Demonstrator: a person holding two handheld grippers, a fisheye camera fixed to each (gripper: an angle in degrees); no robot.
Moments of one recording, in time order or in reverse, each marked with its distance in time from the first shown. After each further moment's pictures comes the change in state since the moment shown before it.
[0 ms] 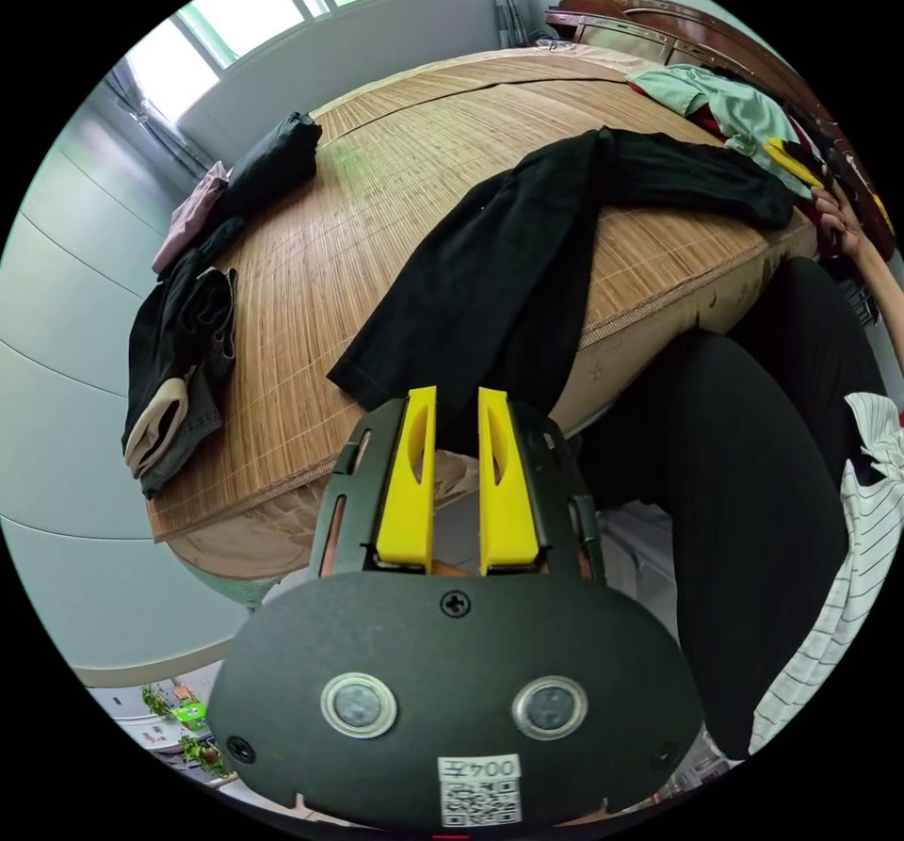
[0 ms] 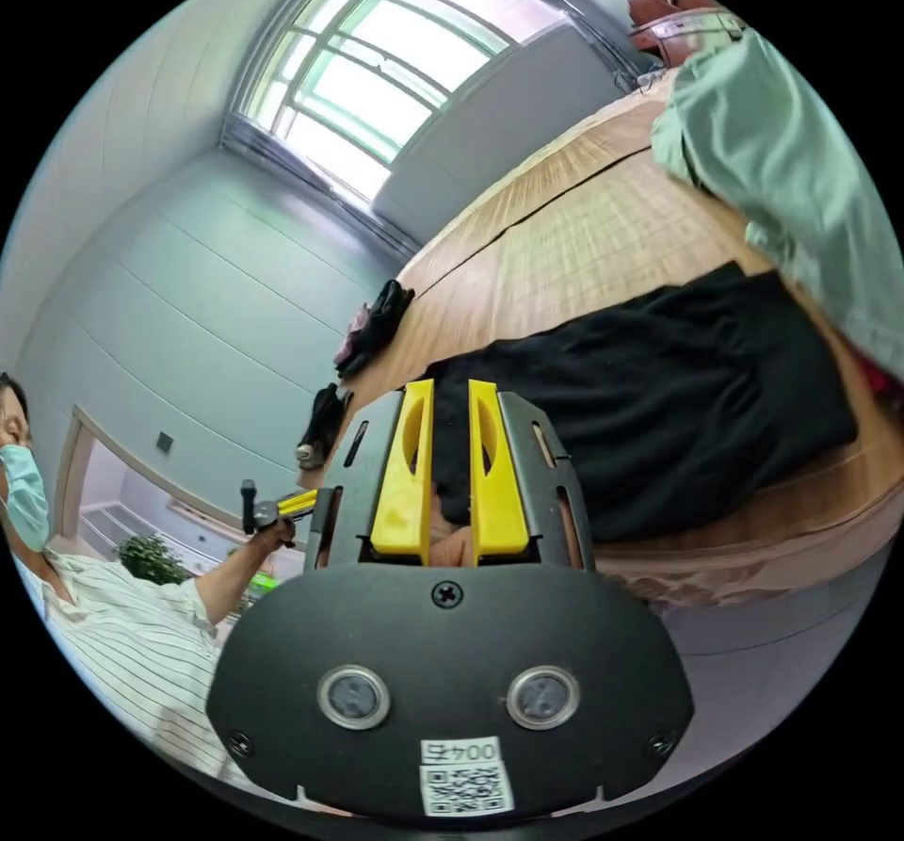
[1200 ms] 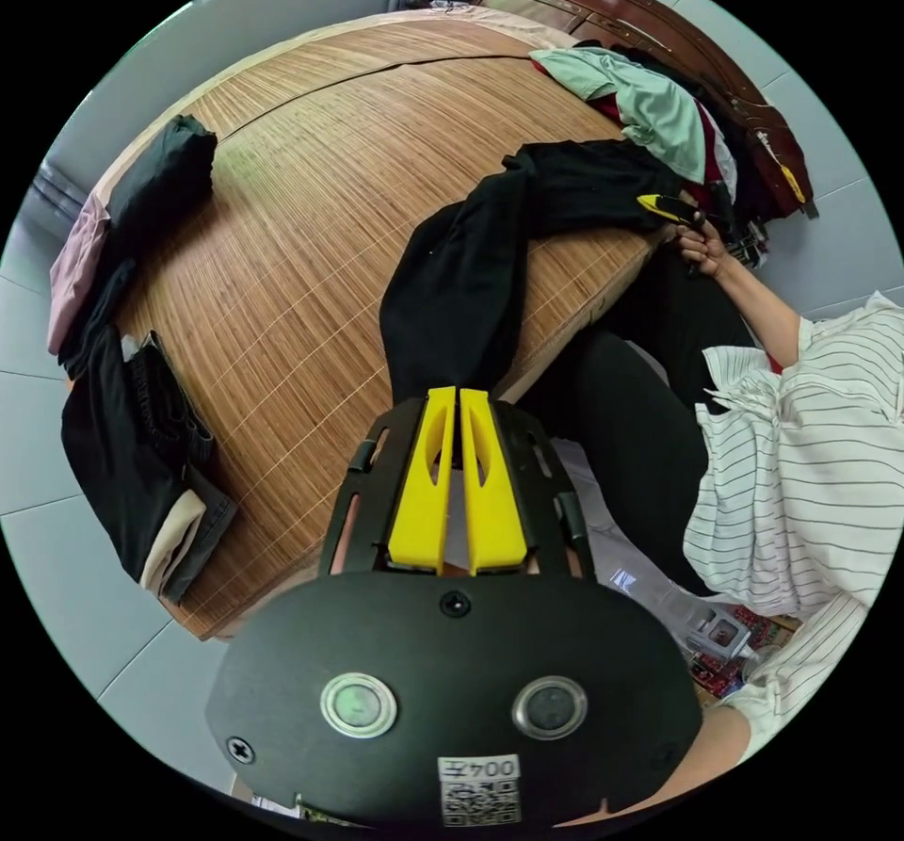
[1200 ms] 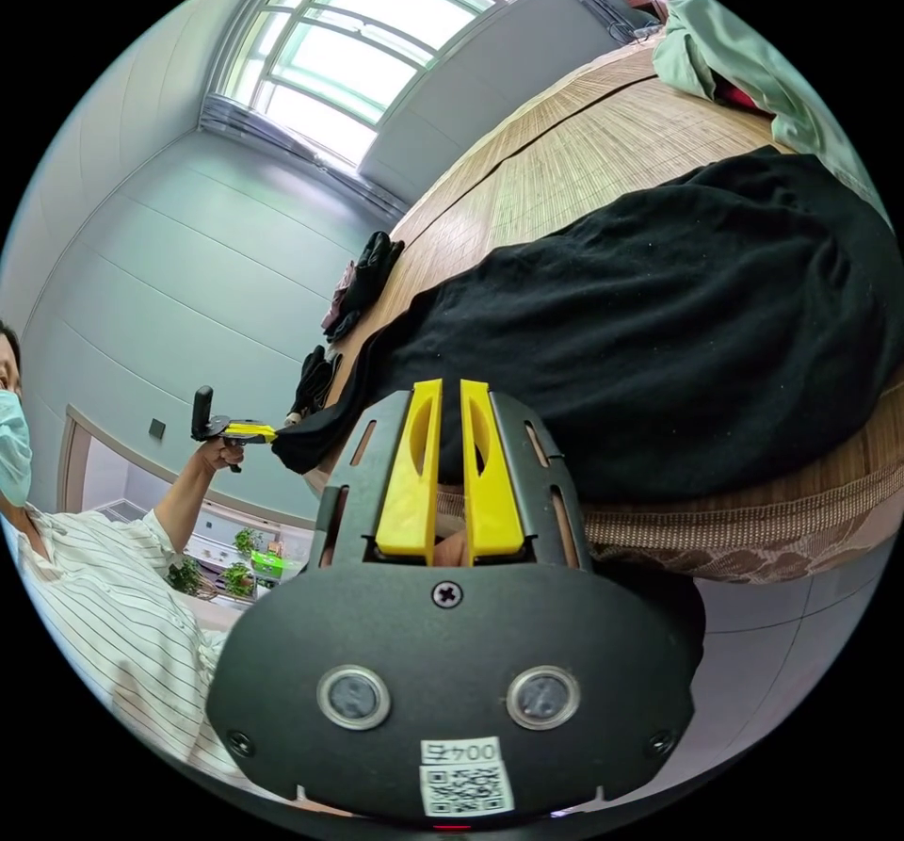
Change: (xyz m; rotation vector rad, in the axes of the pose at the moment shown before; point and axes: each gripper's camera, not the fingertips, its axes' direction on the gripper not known) left arm -0.136 -0.162 0.032 -0.164 0.375 0.222; right arm 0.065 0.068 0.042 -0.096 0.006 0.032
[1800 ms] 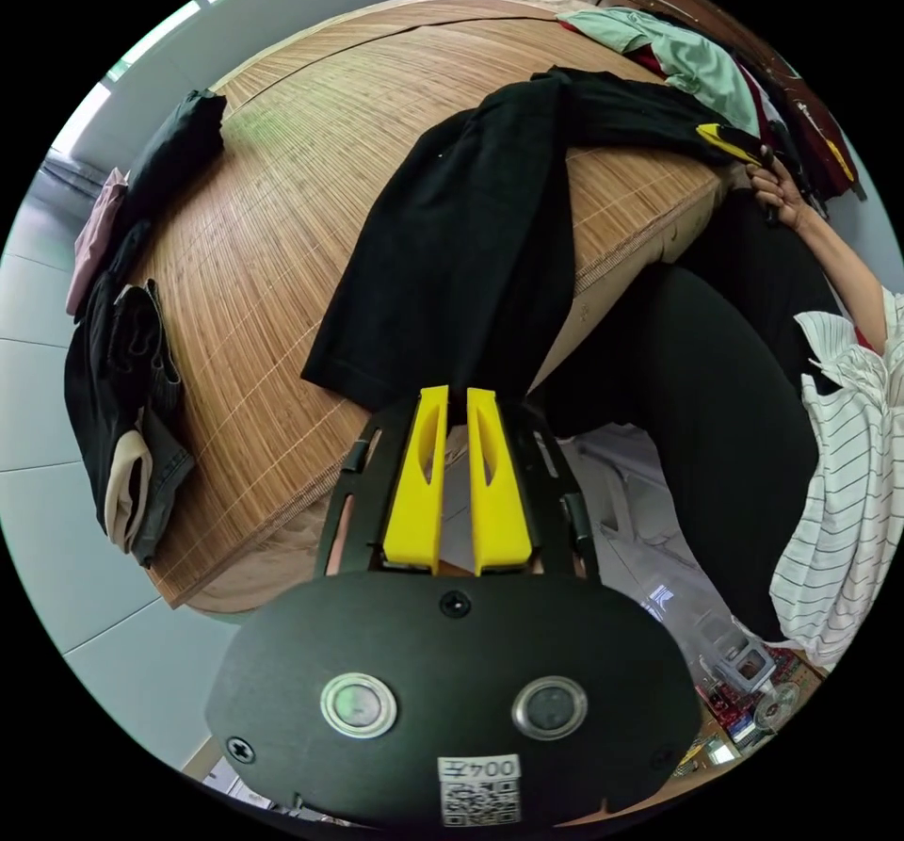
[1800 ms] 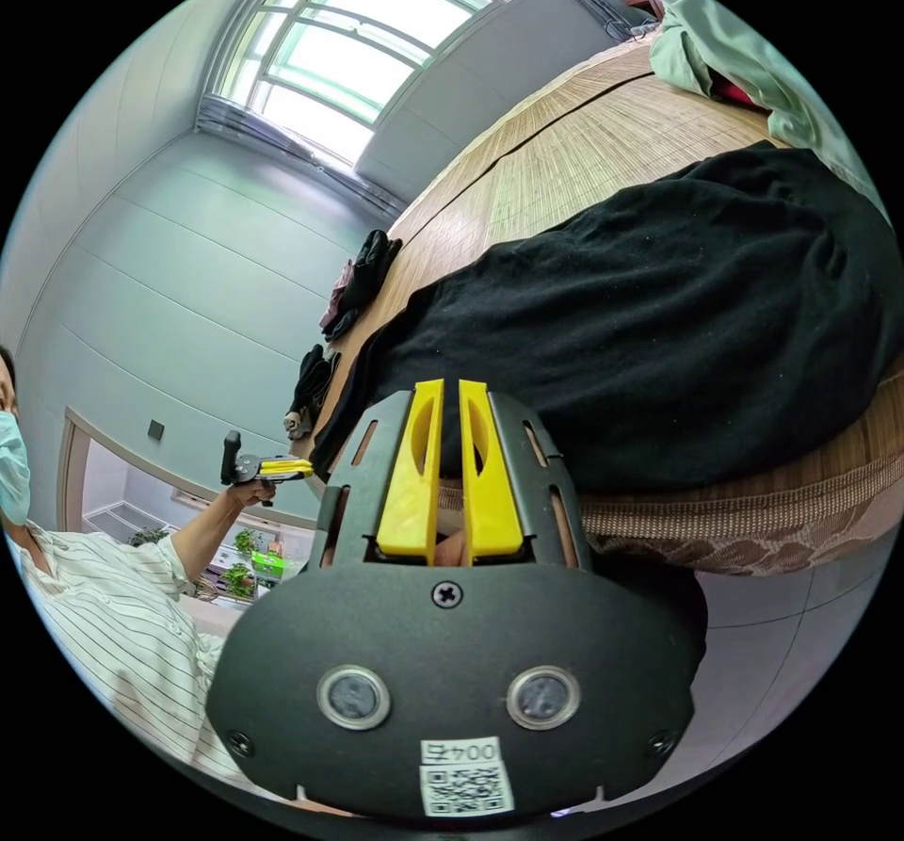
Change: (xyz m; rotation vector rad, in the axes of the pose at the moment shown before) left arm 0.001 0.007 0.127 -0.038 -0.188 -0.029; right arm -0.008 0.002 0.019 -0.007 0.007 0.008
